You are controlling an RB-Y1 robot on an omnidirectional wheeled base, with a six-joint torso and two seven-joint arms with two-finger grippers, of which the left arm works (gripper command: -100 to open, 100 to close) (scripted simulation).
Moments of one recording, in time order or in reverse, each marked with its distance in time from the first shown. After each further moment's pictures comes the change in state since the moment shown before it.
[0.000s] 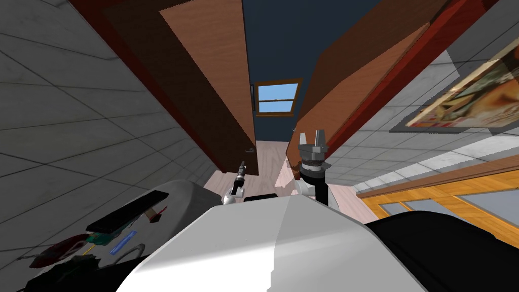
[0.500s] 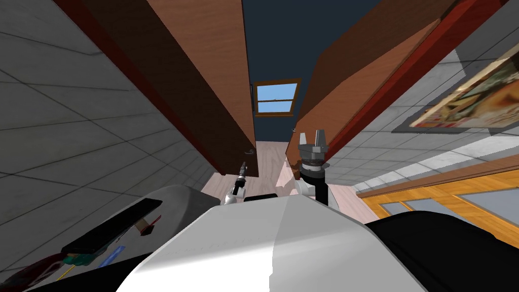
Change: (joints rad) arm -0.039 -0.016 -0.005 0.095 0.007 -0.023 0.001
